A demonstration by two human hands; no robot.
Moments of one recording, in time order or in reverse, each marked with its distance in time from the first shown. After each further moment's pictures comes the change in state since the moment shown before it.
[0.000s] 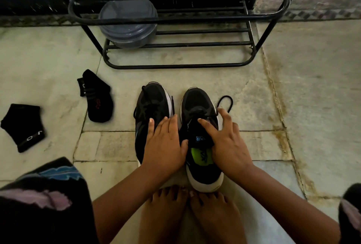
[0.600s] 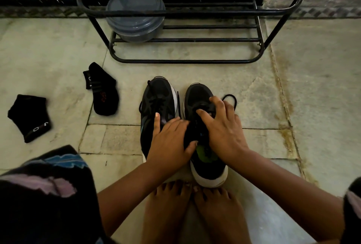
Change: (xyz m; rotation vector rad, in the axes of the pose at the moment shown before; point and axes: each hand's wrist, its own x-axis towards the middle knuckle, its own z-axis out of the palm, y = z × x) left_hand -0.003 -0.011 0.010 -0.089 0.079 0.147; right_hand 0.026 -0.015 -0.001 -0.172 0.074 -0.135
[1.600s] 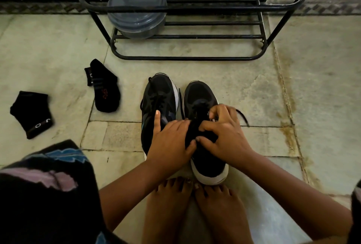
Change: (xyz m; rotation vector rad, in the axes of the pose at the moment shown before) left_hand -0.004 -0.006 0.006 0.061 0.002 0.043; right_hand -0.013 0.004 0.000 0.369 0.063 -0.079
